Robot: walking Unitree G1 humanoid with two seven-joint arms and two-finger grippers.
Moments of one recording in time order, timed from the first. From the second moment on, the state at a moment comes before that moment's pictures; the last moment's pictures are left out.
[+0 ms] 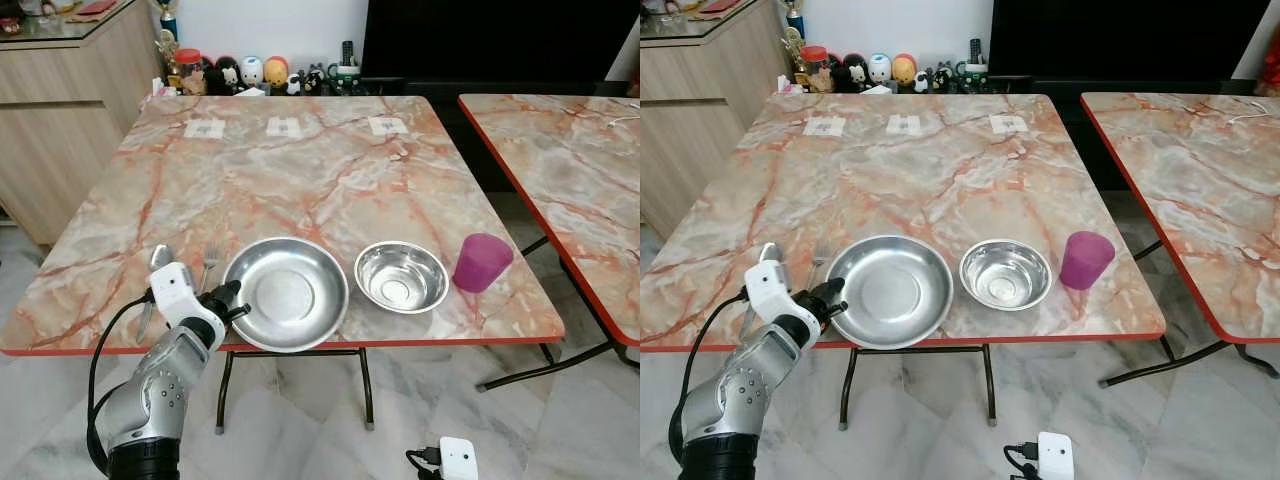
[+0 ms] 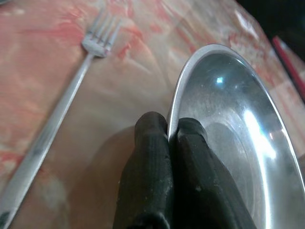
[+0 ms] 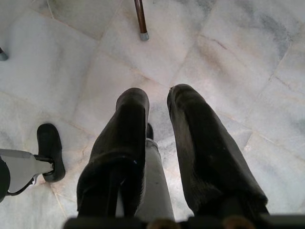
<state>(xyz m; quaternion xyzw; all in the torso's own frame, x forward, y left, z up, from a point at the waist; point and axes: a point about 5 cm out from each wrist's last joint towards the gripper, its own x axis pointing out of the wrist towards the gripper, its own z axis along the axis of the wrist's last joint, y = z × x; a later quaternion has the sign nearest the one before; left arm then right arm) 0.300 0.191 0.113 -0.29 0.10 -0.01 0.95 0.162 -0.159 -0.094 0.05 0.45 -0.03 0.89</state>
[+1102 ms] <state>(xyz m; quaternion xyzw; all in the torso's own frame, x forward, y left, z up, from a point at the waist) 0.290 0.205 0.120 -0.50 -0.06 0.00 0.86 0.162 -0.162 -0.094 0.05 0.45 -0.02 0.89</state>
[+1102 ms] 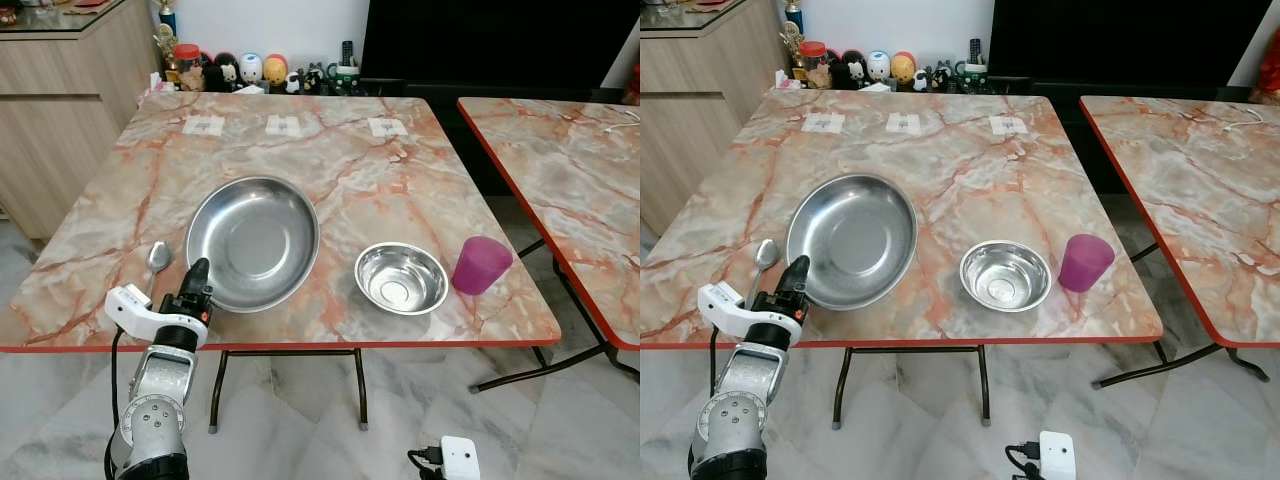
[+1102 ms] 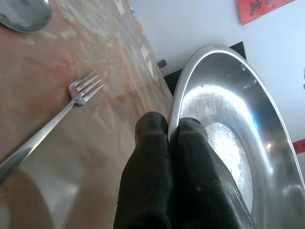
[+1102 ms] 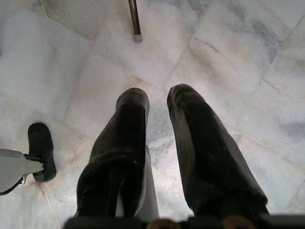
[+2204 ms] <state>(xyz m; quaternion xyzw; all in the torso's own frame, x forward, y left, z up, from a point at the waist) 0.295 0.210 0.145 -0.49 -0.11 -0.02 0.87 0.163 -0.156 -0.094 0.05 0.45 -0.02 0.89</state>
